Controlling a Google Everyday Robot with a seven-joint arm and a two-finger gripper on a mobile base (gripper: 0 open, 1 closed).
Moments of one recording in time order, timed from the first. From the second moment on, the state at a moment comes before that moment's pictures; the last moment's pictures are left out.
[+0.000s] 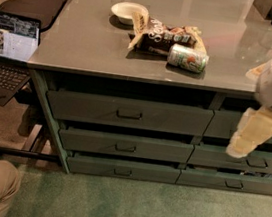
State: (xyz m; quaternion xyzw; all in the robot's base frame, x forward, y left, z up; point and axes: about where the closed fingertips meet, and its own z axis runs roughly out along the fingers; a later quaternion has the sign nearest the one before) arm 0.447 -0.217 0.931 -0.58 0.79 -0.07 0.17
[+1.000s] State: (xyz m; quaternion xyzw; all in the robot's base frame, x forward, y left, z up) arm 0.475 -0.180 0.694 -0.60 0.78 0.02 0.17
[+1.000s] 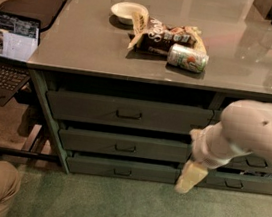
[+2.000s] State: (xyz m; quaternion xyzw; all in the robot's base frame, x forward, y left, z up) arm 0.427 -0.106 0.493 -0.58 0.76 0.16 0.26
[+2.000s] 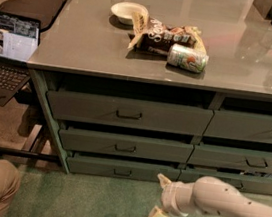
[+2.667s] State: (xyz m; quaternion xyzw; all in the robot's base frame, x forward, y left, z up) arm 0.441 -0.101 0.484 -0.56 0.76 0.15 0.28
